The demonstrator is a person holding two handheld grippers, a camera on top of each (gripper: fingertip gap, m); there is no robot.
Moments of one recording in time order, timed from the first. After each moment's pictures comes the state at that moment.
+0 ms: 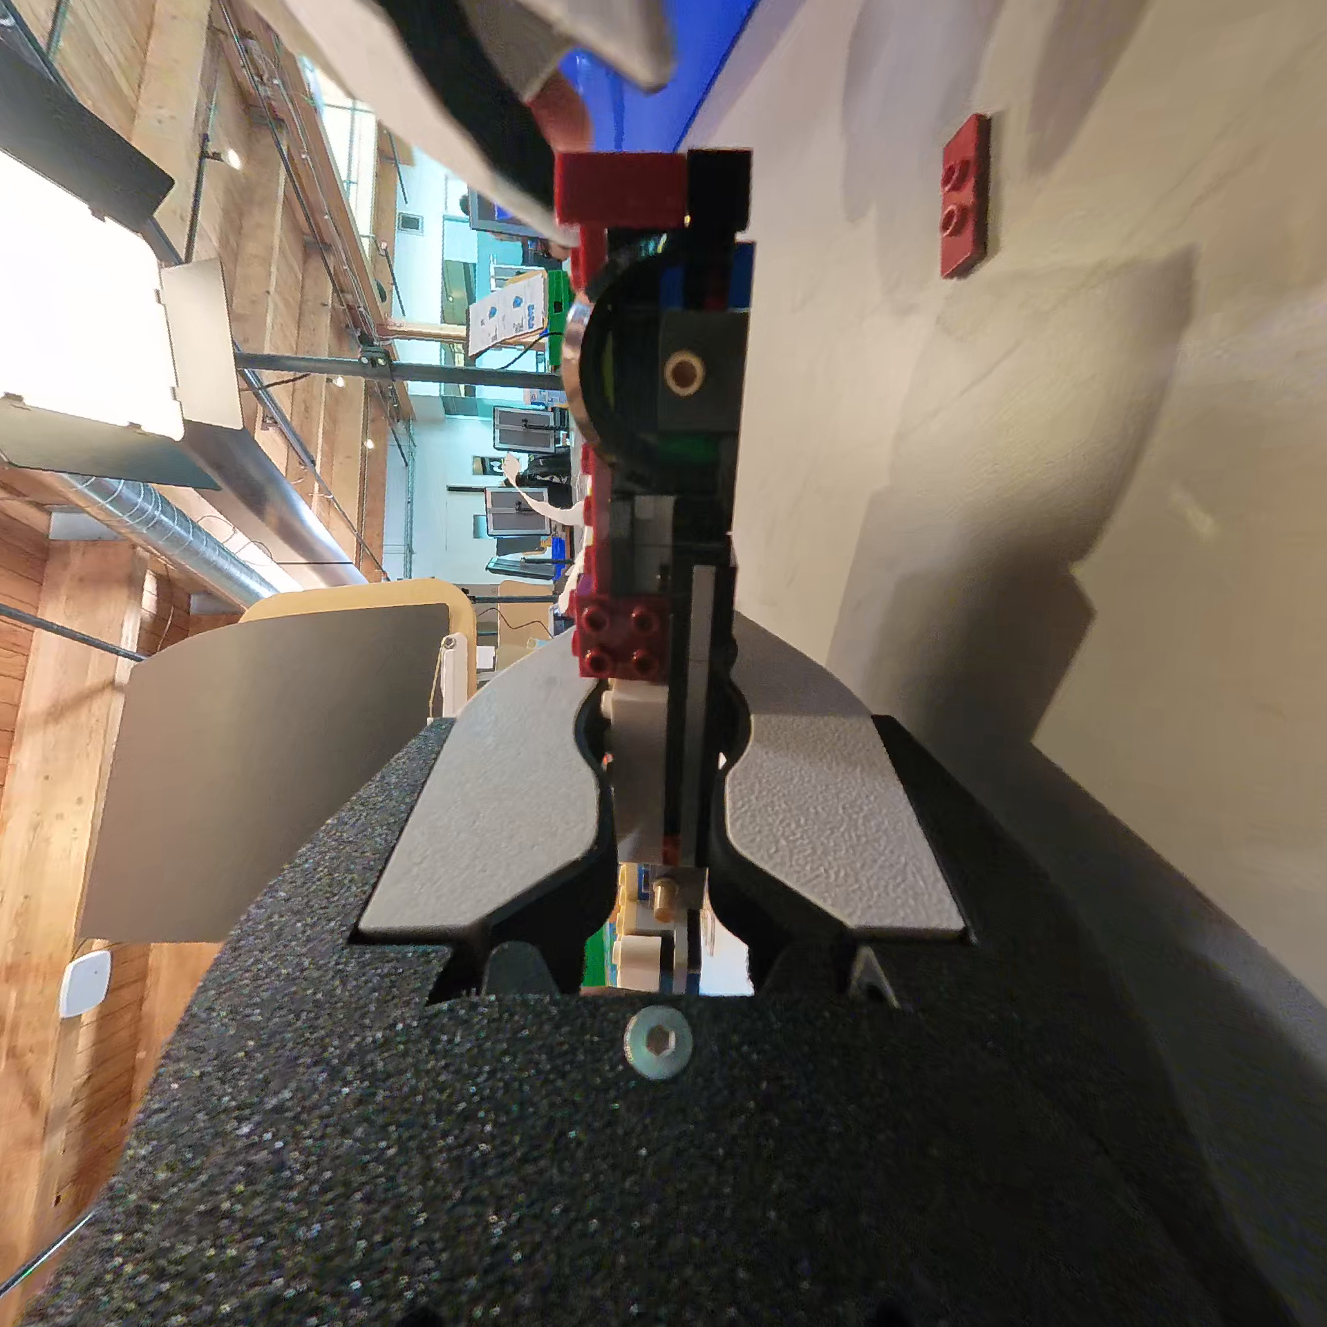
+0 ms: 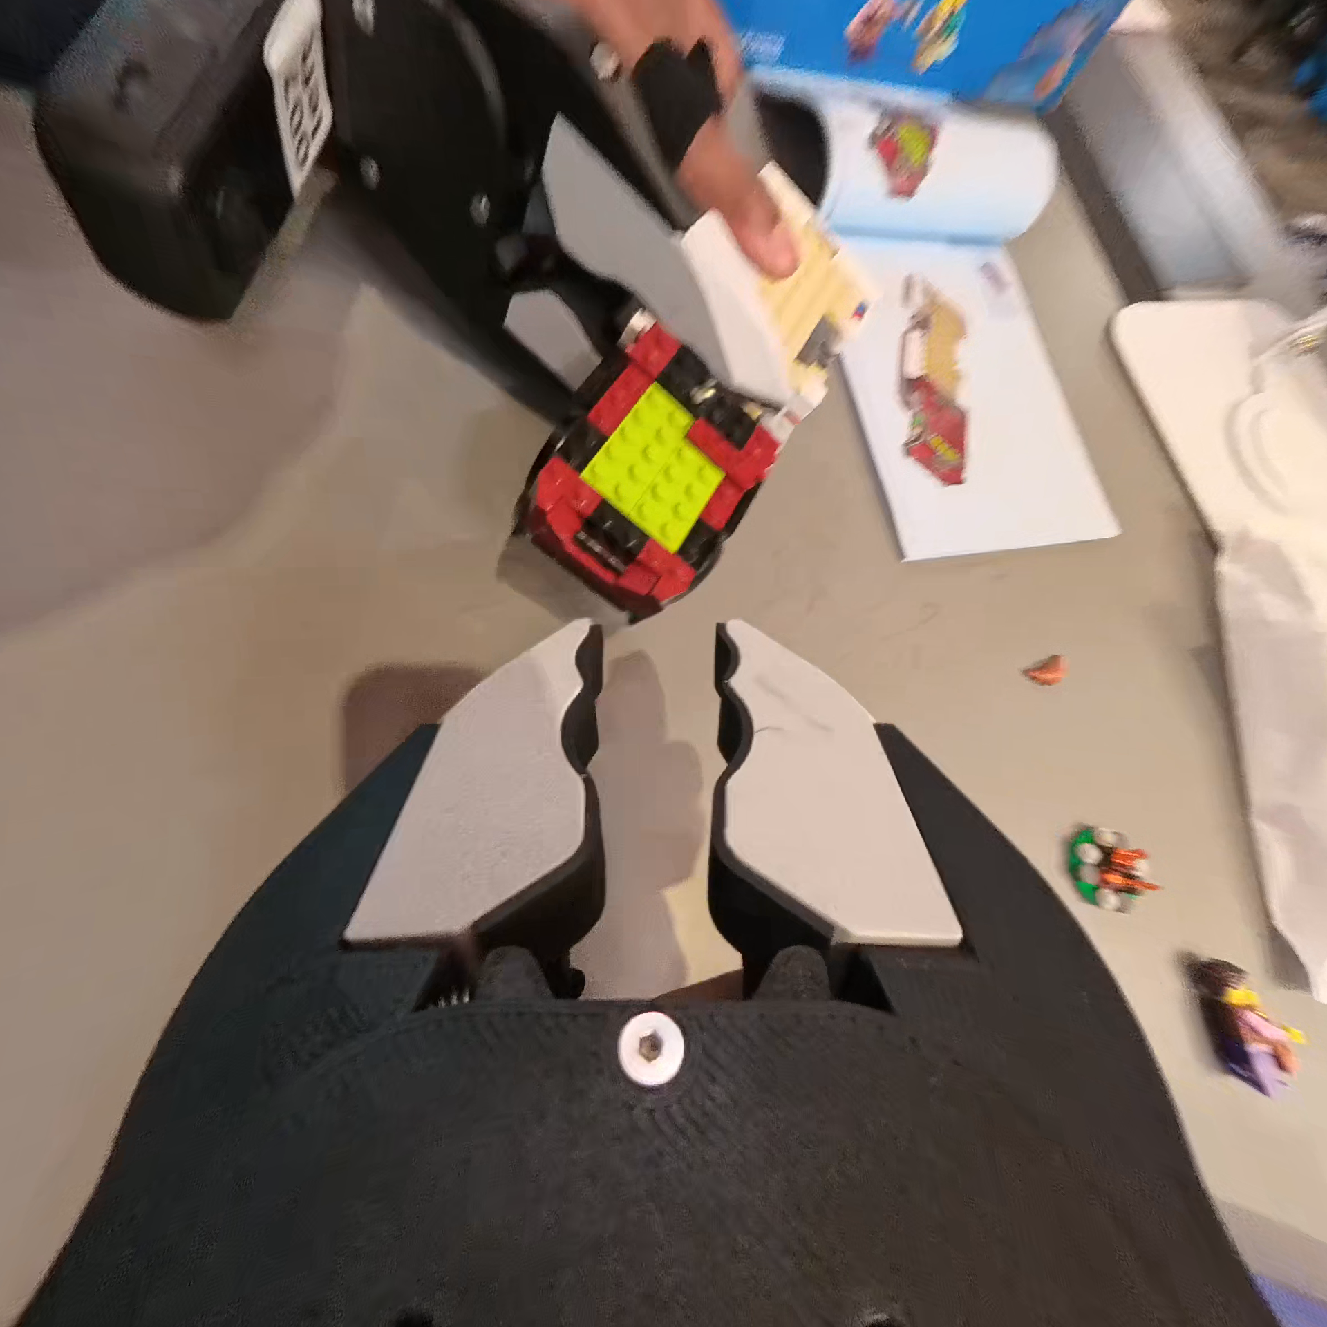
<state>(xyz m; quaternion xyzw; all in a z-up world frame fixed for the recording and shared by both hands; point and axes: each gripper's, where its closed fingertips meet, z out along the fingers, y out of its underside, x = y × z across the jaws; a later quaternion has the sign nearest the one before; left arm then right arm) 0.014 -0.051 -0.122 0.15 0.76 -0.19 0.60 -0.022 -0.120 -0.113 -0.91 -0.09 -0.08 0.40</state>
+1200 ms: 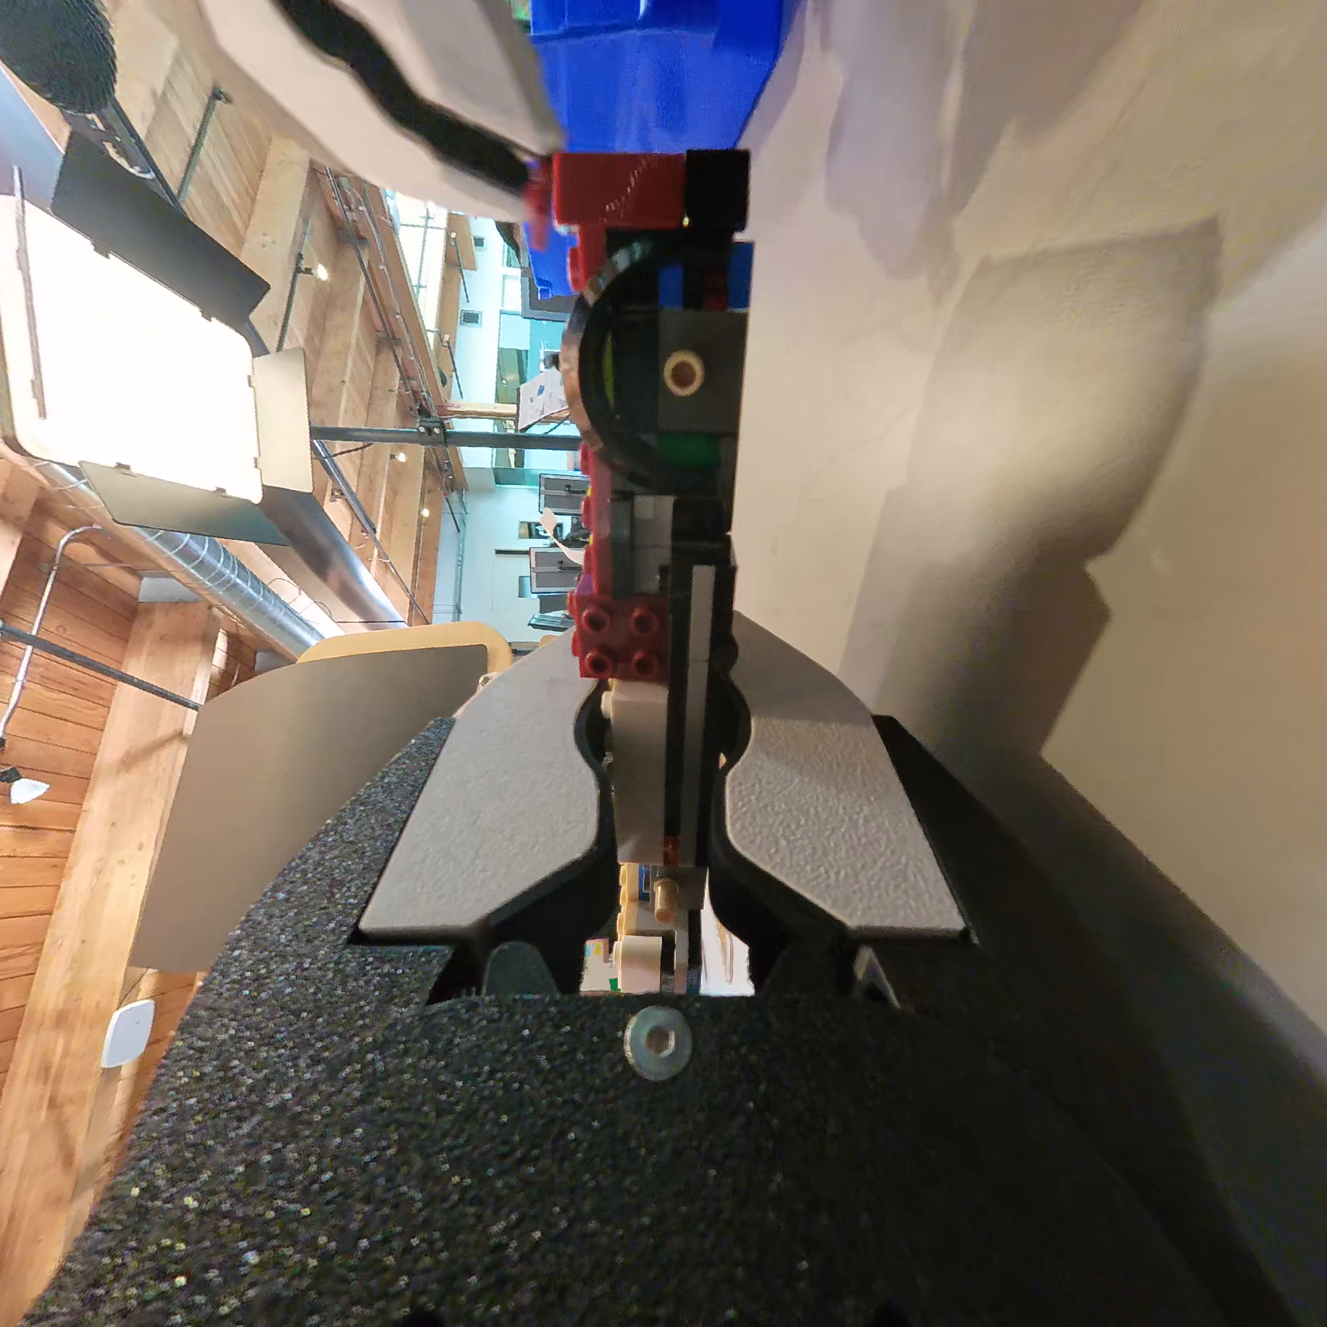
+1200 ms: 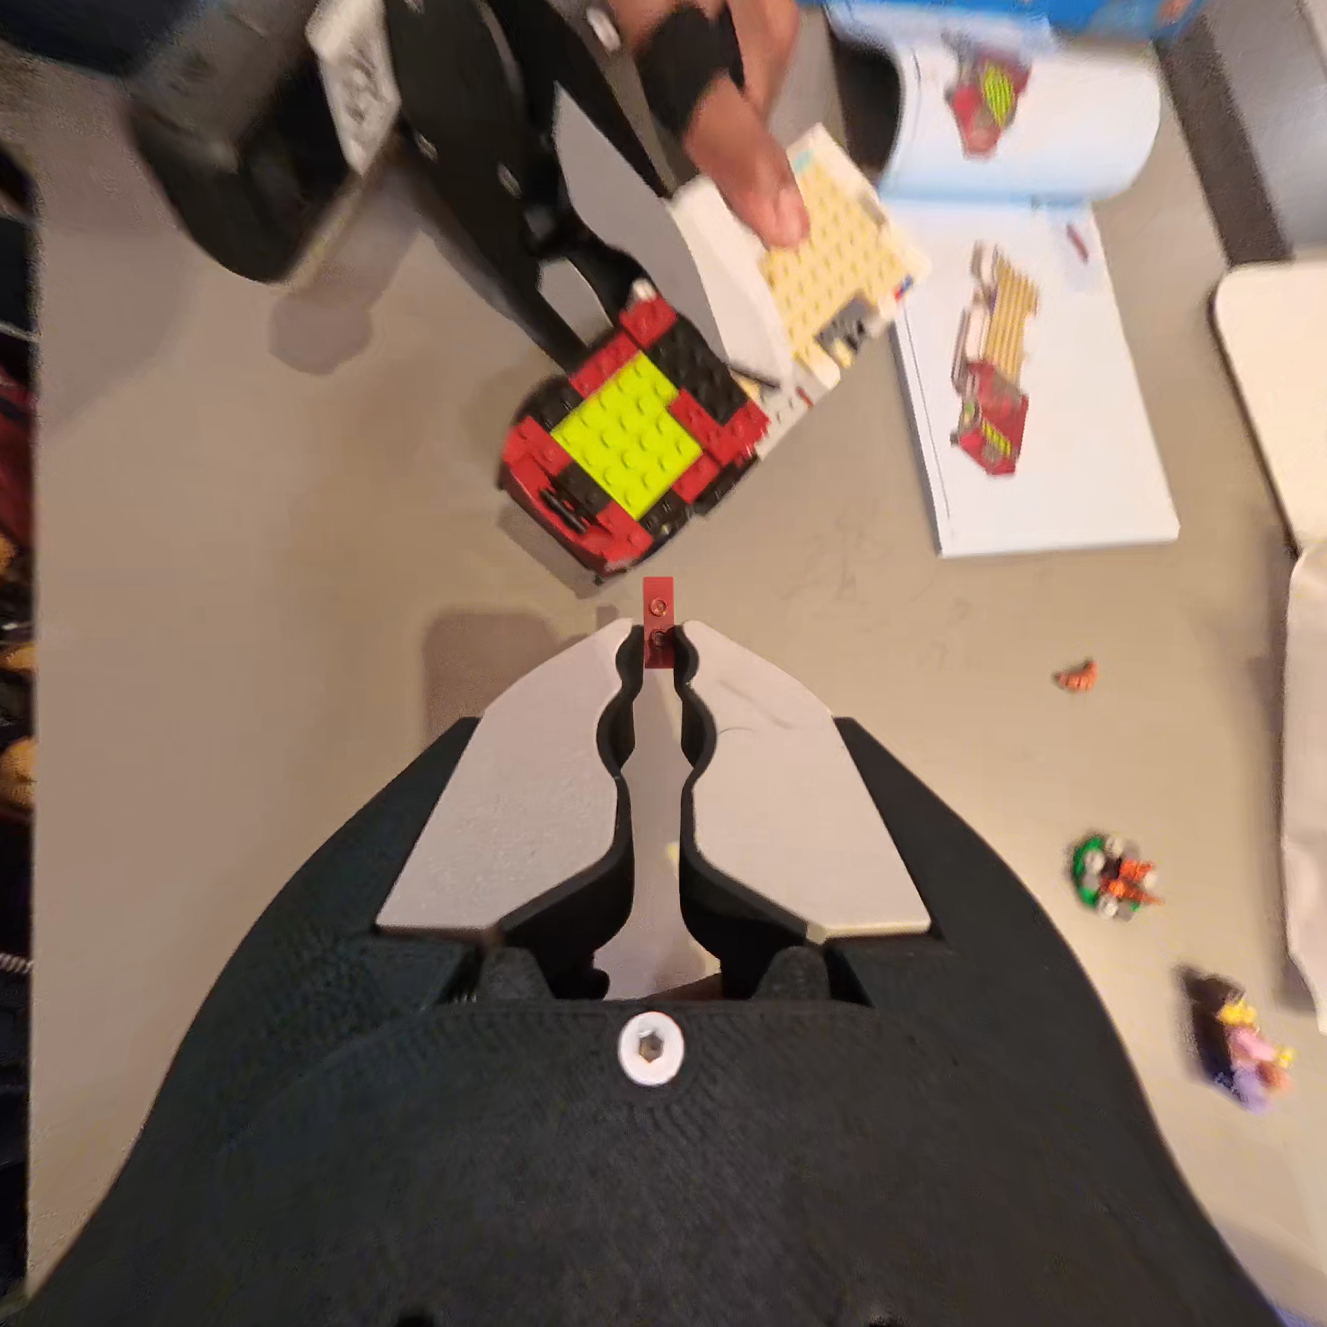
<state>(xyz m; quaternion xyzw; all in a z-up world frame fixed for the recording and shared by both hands) 0.001 -0.054 -0.119 0.19 0.73 -0.22 0.62 -0.029 -0.125 -0.092 -0.92 -0.11 -0.04 0.38</state>
